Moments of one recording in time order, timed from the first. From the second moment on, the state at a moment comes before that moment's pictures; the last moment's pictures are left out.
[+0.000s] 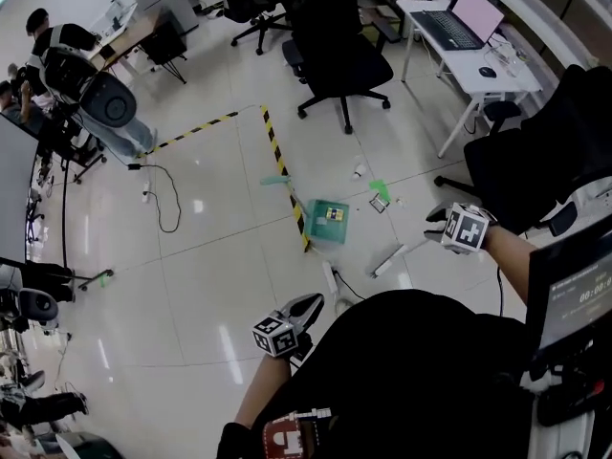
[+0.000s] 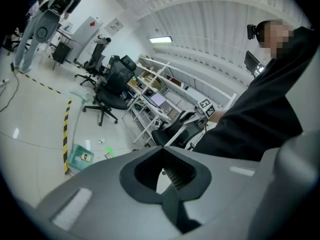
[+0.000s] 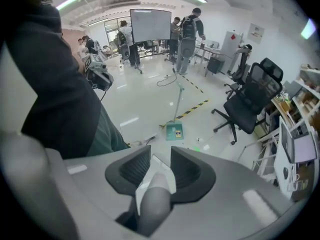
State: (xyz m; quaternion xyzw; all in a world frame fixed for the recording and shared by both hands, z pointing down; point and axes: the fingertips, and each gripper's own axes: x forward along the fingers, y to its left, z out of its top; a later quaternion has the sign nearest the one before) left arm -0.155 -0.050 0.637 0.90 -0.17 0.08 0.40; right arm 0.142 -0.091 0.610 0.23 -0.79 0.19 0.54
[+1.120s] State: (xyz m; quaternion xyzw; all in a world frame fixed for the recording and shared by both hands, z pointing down) left arm 0.065 0.319 0.576 0.90 -0.23 0.08 0.37; right arm 0.337 0.270 0.596 0.27 -0.85 0.21 0.40
